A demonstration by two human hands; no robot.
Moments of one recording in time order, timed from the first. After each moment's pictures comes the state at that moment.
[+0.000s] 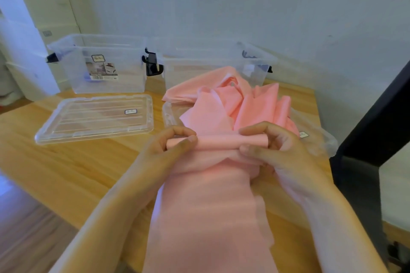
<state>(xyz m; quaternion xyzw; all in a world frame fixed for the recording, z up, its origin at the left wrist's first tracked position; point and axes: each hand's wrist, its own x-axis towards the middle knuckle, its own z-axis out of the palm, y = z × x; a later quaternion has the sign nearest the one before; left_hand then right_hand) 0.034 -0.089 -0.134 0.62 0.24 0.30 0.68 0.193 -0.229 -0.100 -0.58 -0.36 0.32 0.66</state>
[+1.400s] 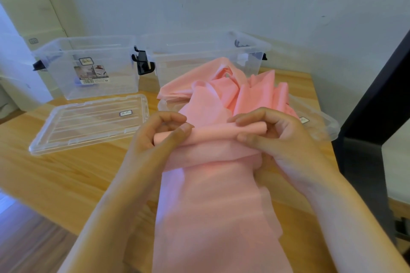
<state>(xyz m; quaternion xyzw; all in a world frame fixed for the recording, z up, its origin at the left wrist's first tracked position) 0.026 -0.092 -0.118 0.65 0.21 0.35 0.64 0.184 -0.227 -0.095 -0.57 -0.41 0.28 0.65</state>
